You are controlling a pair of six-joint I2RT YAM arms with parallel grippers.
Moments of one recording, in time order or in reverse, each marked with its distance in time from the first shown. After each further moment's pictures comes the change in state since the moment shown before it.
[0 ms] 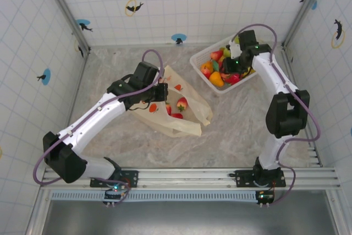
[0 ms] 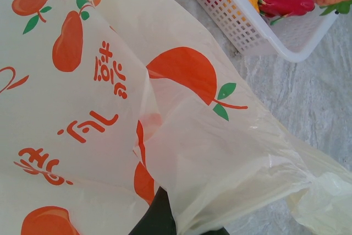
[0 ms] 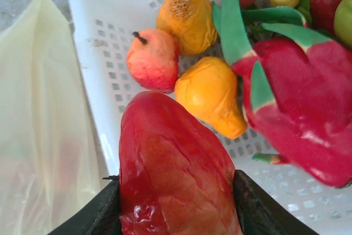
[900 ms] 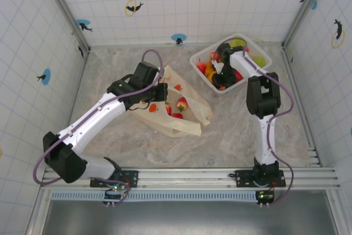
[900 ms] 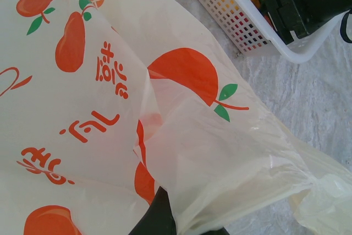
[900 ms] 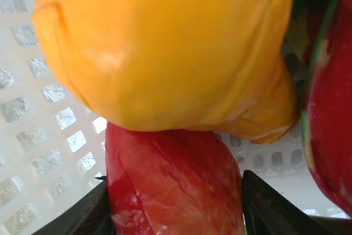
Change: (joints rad) left arm 0.000 0.000 0.000 -0.002 -0.010 0.000; right arm 0.092 0.454 0.279 -0.282 0.192 -0.158
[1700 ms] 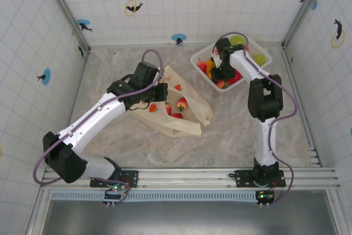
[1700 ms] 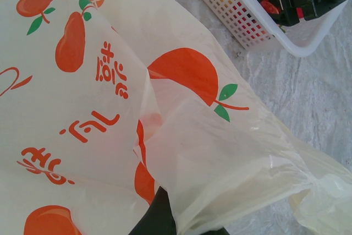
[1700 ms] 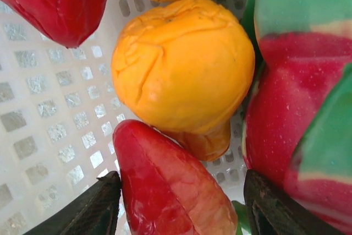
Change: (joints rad) left arm 0.000 0.000 0.000 0.000 0.000 0.000; right arm 0.017 -0.074 -0.019 0.109 0.072 0.044
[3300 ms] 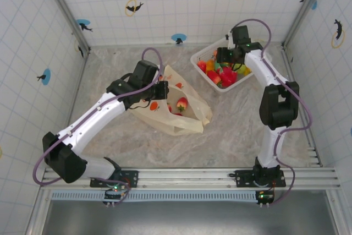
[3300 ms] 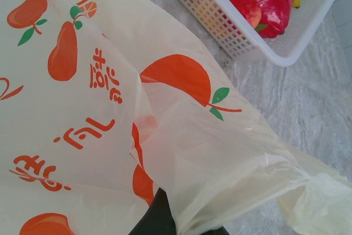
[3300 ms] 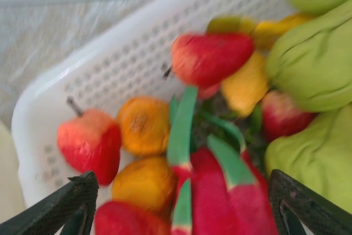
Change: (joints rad) left arm 0.000 0.000 0.014 0.023 0.008 0.000; right arm -0.069 -0.200 -0.122 0.377 -0.043 0.223
